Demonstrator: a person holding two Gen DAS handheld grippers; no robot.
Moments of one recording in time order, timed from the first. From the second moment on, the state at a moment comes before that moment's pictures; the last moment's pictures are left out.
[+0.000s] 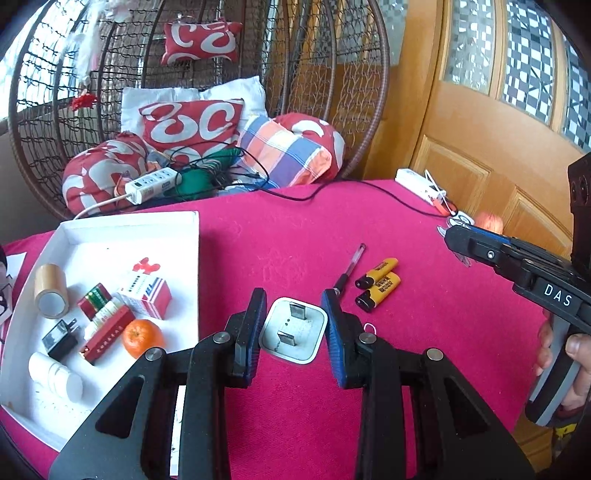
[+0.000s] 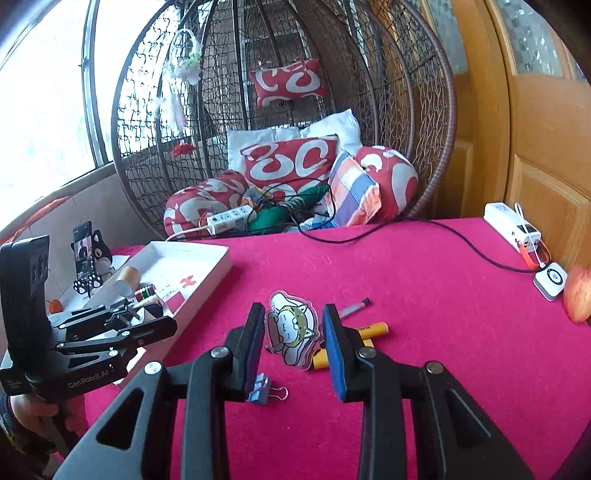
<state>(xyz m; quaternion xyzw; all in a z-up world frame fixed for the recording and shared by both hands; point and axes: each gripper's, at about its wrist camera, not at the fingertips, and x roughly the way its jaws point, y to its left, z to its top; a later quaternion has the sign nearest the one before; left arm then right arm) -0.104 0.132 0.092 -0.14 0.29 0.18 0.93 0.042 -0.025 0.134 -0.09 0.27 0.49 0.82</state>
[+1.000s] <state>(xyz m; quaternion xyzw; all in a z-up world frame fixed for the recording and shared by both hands) -0.205 0.222 0.106 -0.21 0.22 0.29 0.91 -0.027 0.066 0.162 -0.14 0.23 0.56 0.78</state>
